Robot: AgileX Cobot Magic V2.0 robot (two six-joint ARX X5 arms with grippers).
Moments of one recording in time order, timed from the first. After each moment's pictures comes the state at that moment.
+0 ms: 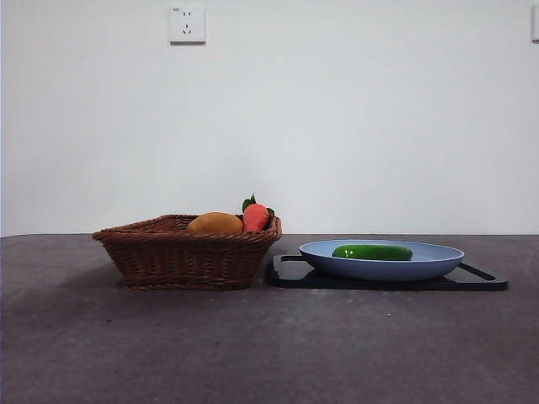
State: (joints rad) left arm -0.70 1.18 1.58 -0.74 -0.15 0.06; right arm 0.20 0.95 1.28 -1.36 -0.47 -0.07
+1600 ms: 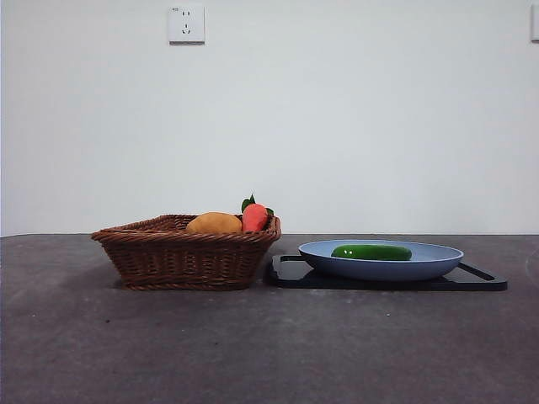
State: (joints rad) left arm 0.03 0.01 0.03 0.03 0.05 -0.06; right arm 0.20 0.95 1.28 -1.36 -0.47 -0.07
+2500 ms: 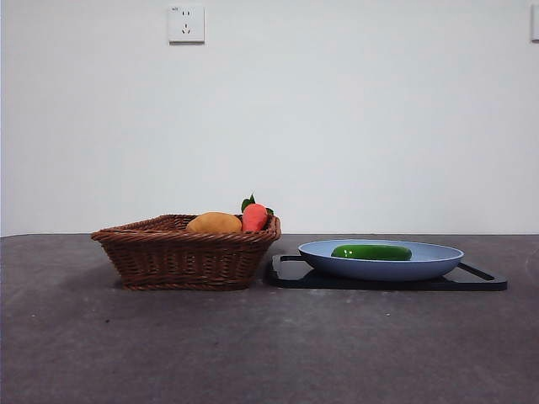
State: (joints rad) left arm 0.03 0.01 0.02 -0.14 0.07 -0.08; right arm 0.20 0.95 1.28 -1.36 -0.47 -0.07
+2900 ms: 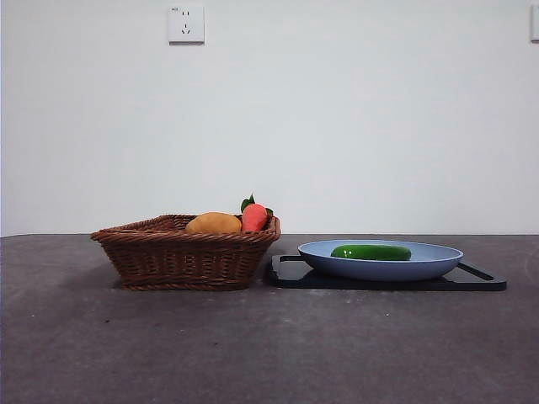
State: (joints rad) left arm 0.03 0.01 0.02 -0.14 0.07 -0.08; right arm 0.19 0.95 1.28 -1.35 -0.46 -0.08
